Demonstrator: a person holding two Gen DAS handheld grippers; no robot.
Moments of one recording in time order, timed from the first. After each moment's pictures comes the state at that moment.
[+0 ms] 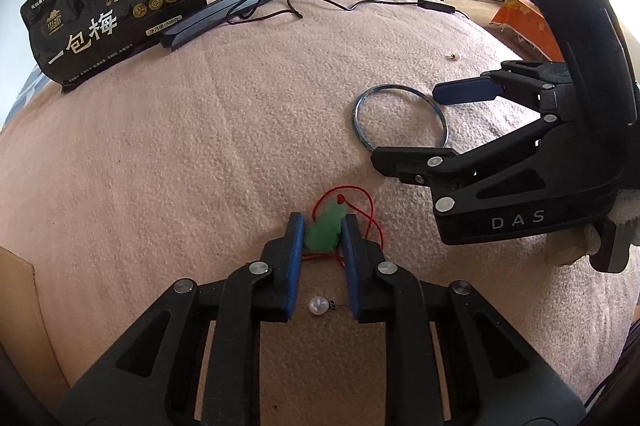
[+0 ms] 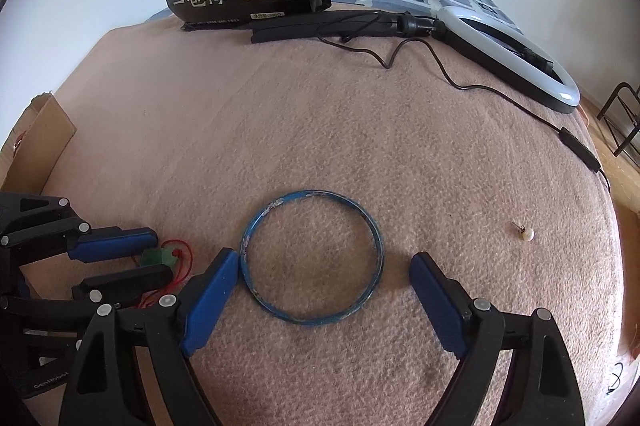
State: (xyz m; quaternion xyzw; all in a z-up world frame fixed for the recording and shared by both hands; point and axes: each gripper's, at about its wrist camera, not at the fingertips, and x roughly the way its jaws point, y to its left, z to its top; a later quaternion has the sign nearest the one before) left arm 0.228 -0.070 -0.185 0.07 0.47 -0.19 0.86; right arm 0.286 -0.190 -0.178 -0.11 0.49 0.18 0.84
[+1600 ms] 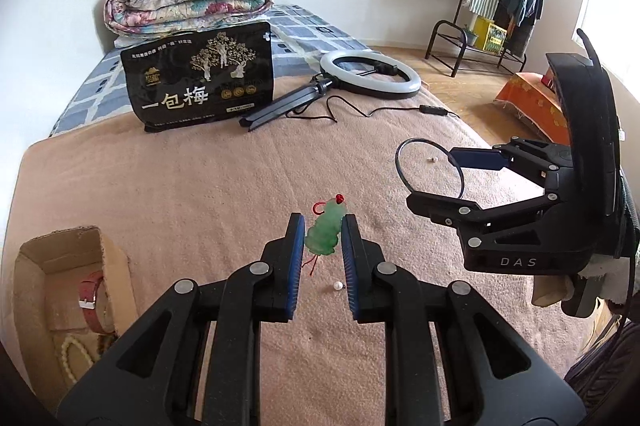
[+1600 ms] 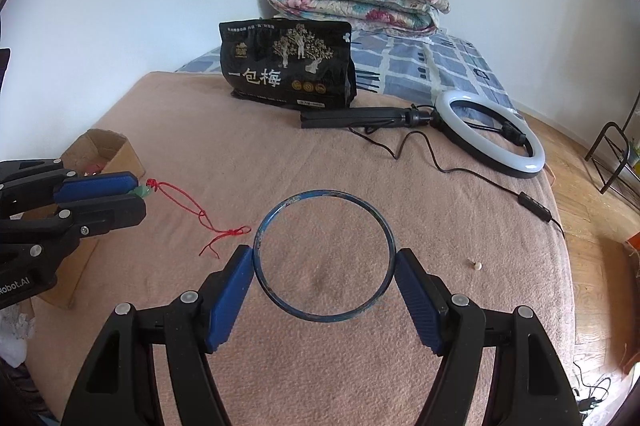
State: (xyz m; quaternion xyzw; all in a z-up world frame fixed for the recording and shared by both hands) left arm 0.171 -0.007 -0.059 -0.01 0.38 -0.15 0.91; right arm 0.220 -0.168 -0.071 -0.11 0.41 0.20 0.88
